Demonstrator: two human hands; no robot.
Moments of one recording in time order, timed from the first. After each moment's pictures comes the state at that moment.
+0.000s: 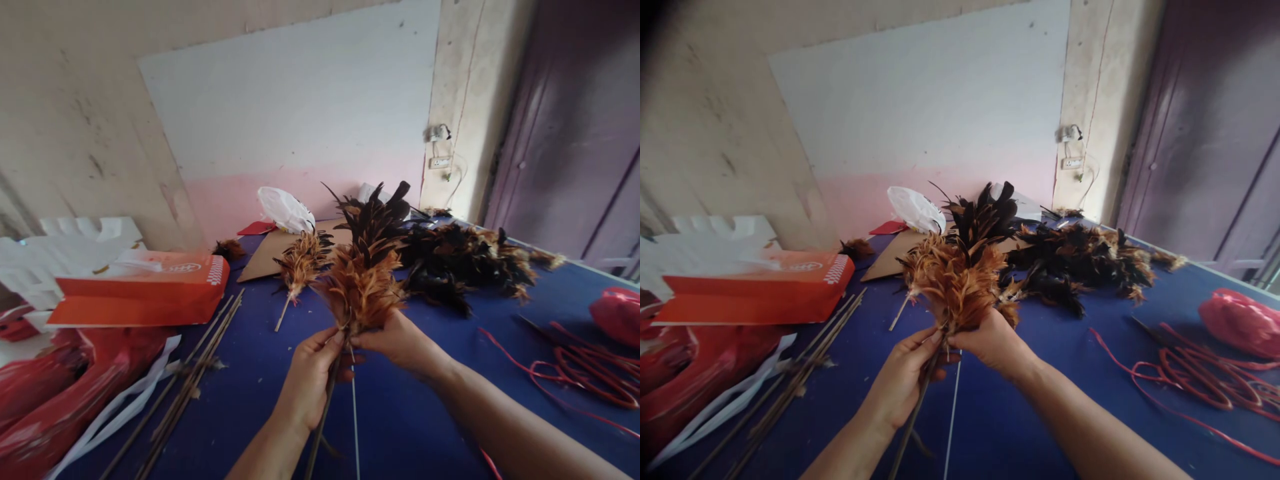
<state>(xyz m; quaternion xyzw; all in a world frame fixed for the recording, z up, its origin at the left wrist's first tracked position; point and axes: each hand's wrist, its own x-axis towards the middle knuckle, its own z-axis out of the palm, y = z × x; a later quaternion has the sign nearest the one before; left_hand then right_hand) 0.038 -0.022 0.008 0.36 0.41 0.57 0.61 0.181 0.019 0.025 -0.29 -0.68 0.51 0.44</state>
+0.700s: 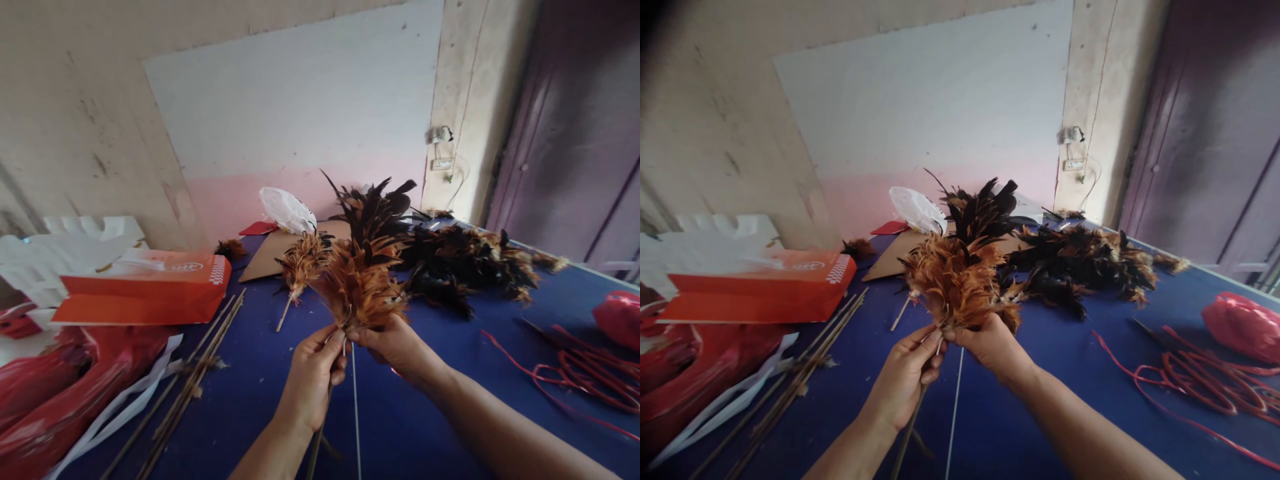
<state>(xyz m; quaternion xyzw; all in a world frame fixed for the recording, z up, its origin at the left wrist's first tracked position) 0.038 -0.022 0.006 0.38 0.38 0.60 0.59 0.175 0.018 0.016 -0.33 -0.61 0.57 0.44</state>
